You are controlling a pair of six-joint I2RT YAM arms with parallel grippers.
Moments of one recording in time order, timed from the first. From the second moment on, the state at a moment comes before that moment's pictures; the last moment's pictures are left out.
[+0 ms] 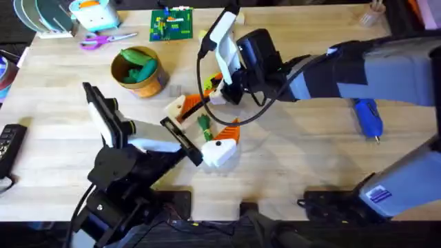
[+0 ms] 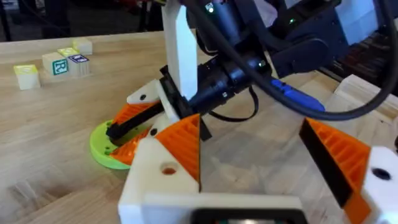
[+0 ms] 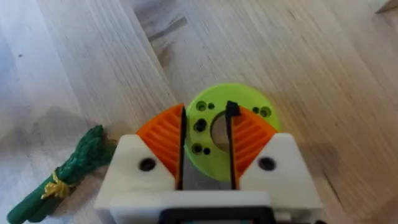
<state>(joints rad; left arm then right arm) -0.52 0.01 0.01 -0.06 0.31 -0.25 0.63 1.85 0.97 0.12 -0.35 -0.32</state>
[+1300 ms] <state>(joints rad) -0.52 0.01 0.01 -0.06 0.31 -0.25 0.62 1.84 0.97 0.14 -0.34 -0.32</state>
